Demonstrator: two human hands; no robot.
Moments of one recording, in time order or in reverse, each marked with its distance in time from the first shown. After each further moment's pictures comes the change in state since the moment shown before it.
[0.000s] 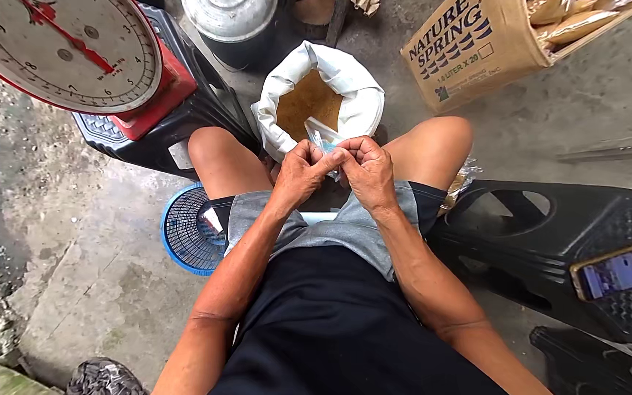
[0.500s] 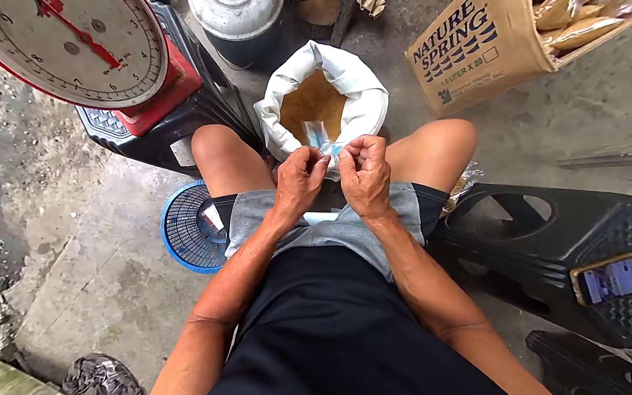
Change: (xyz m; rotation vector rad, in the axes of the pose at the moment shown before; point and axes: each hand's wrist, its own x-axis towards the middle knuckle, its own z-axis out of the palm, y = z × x) left_hand -0.014 -0.018 -0.002 0.485 0.230 0.427; right_hand -0.020 -0.005 0.014 -0.303 0.103 -0.208
